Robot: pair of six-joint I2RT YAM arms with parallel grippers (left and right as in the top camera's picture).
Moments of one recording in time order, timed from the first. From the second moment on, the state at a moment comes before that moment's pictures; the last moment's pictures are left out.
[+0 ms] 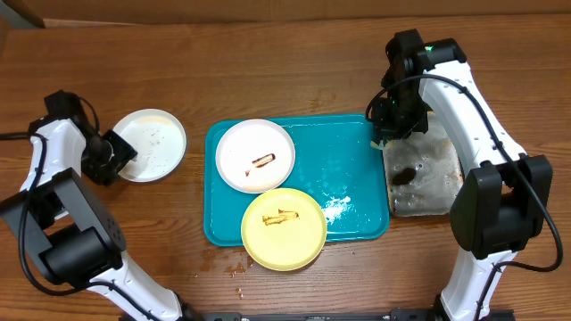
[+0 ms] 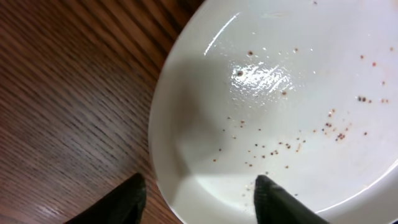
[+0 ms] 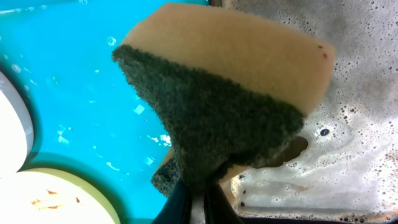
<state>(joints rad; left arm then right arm) 0.49 1.99 1.43 -0.92 0.08 -0.41 0.20 2.04 1.80 -1.36 -0.13 0.25</state>
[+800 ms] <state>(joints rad) 0.18 1.97 1.43 -0.94 0.03 -0.40 0.20 2.04 1.80 -1.35 -0.13 0.25</state>
